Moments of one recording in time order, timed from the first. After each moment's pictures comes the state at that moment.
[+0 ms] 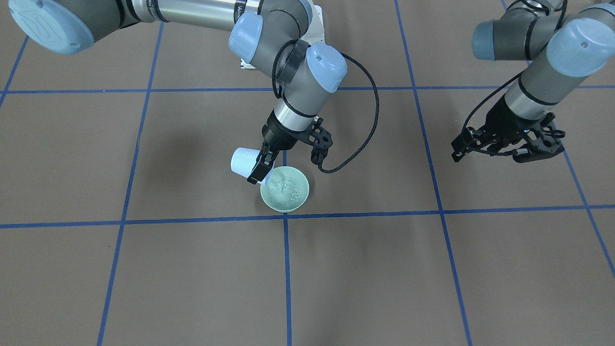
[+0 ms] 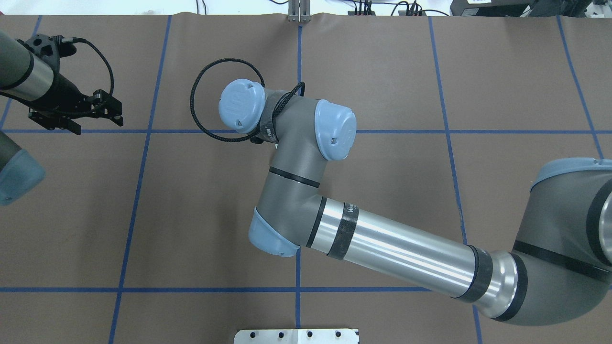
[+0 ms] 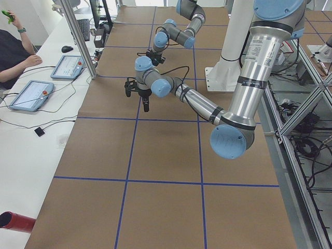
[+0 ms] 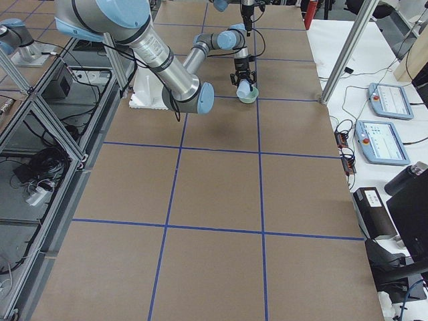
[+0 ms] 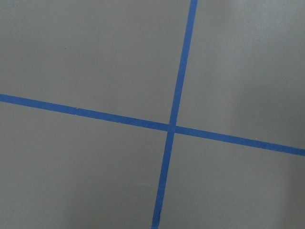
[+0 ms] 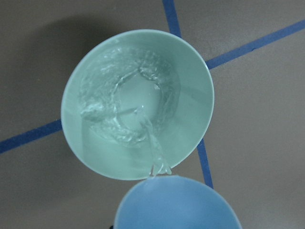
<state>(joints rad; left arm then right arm) -0.99 -1.83 -1.83 -1.70 -2.20 -1.02 0.49 -0.51 1.32 -2.03 1.49 -0.10</state>
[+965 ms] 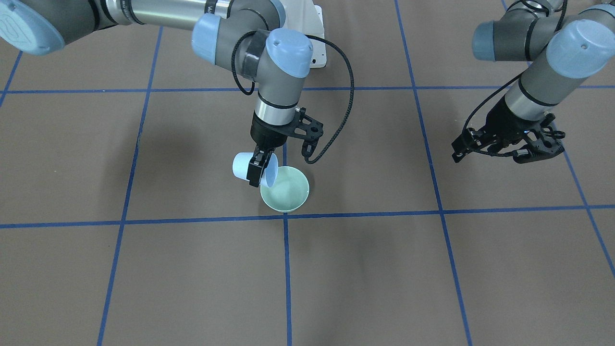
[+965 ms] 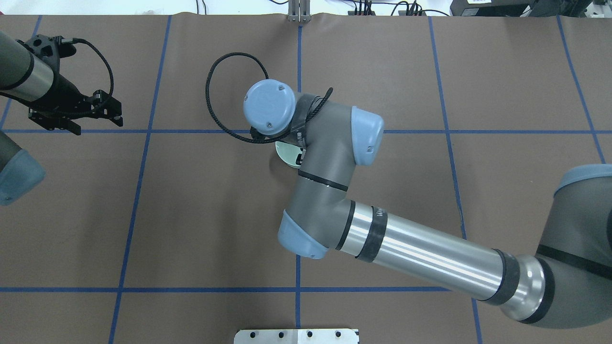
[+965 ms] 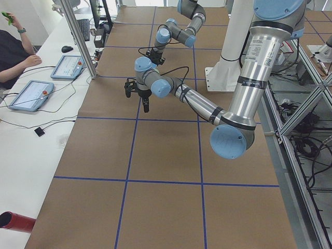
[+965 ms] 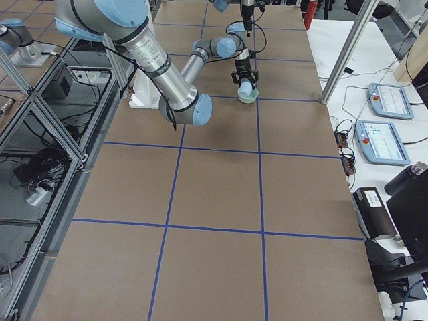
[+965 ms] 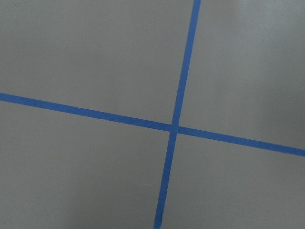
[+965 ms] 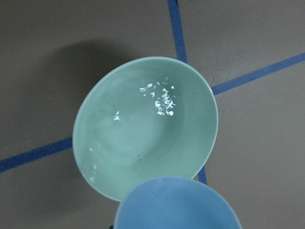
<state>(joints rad) -0.99 -1.83 -1.83 -1.70 -2.20 -1.02 0.56 -0.67 1.53 -1.79 1.62 -0.06</state>
